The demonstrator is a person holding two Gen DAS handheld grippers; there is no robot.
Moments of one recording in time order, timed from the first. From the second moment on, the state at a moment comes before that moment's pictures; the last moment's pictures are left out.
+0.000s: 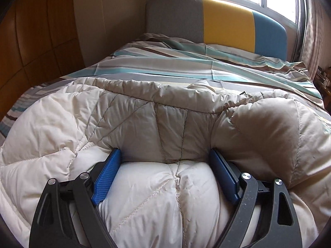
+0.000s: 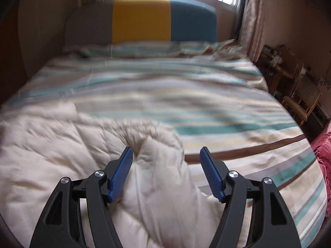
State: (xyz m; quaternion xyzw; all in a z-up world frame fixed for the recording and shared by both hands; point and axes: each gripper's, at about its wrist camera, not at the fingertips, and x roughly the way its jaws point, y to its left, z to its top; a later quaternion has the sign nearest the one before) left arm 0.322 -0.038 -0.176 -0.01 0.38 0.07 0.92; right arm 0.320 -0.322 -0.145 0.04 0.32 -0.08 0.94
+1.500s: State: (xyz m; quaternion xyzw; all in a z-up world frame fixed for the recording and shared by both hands) left arm 0.300 -0.101 -0.157 0.02 0.38 0.08 0.92; right arm 0.329 -0.319 -0.170 0.07 0.38 -0.01 0.92
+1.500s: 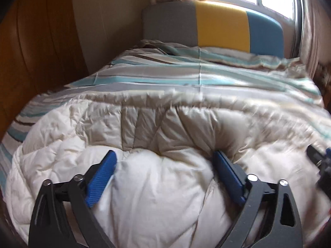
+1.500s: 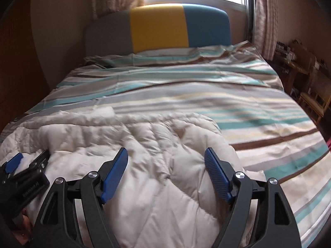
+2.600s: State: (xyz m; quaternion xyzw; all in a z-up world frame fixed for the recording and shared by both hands) left arm 0.308 0.083 -0.168 -0.05 0.40 0.14 0.90; right arm 0.334 -0.297 -0.200 0.01 0.38 -0.04 0.93
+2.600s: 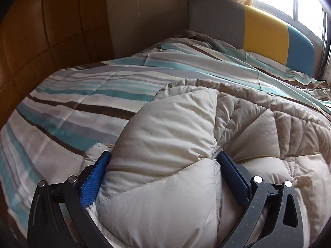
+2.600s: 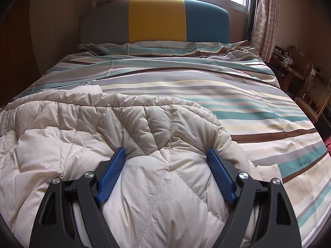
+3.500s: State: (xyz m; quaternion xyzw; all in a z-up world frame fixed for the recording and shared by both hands) left arm 0.137 0.137 -0.163 -0.22 0.32 0.18 0.90; right arm 0.294 -0.182 -0.191 -0.03 0.36 0.11 0.93
